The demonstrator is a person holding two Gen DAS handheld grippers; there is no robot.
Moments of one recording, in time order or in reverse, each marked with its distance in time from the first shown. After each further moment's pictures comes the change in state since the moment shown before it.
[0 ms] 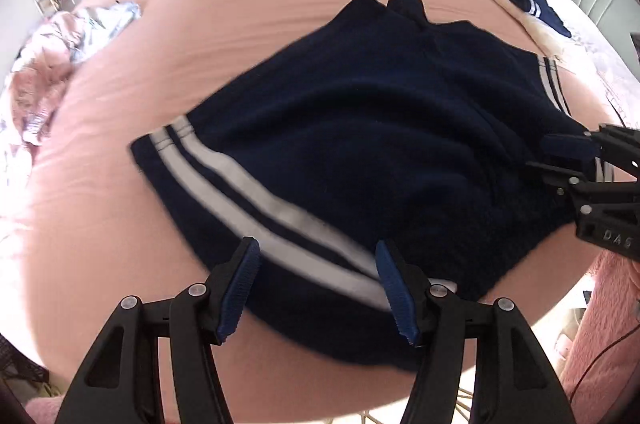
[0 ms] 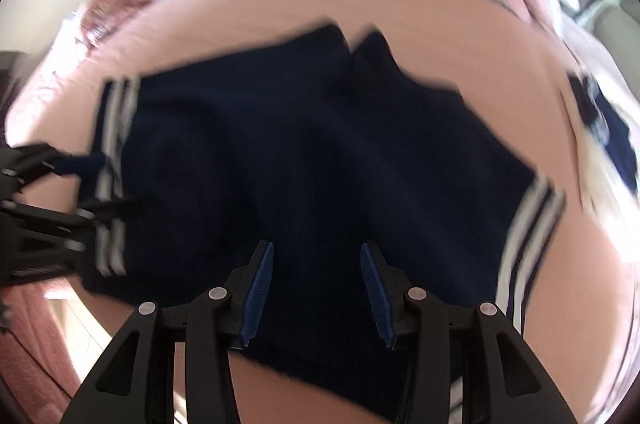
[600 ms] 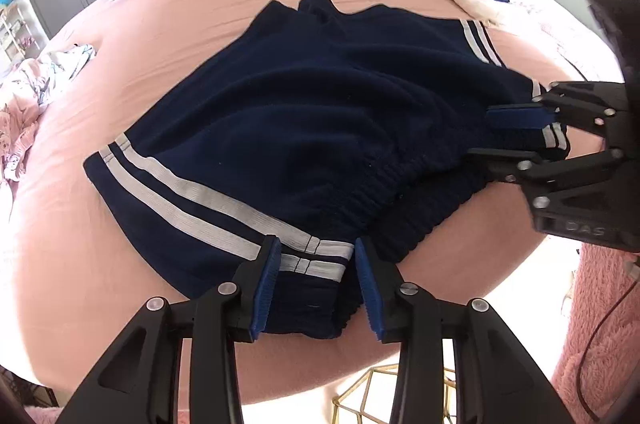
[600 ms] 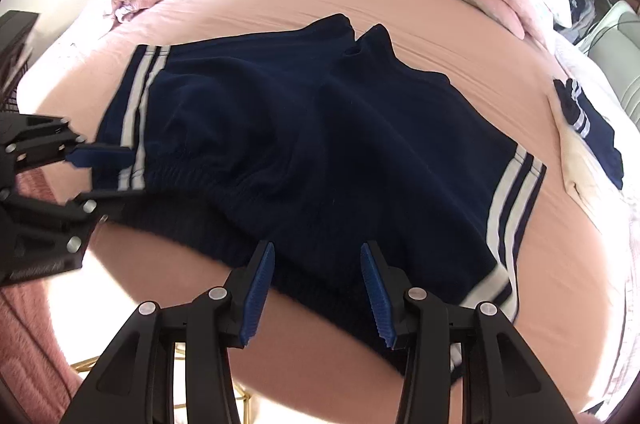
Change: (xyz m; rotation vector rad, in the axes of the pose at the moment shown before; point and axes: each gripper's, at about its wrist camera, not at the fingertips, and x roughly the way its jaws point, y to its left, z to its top) left arm 0.011 -0.029 -0.014 0.160 -0.051 -0.077; right arm -0.013 0.025 -0.036 -0.124 -0.071 -0.002
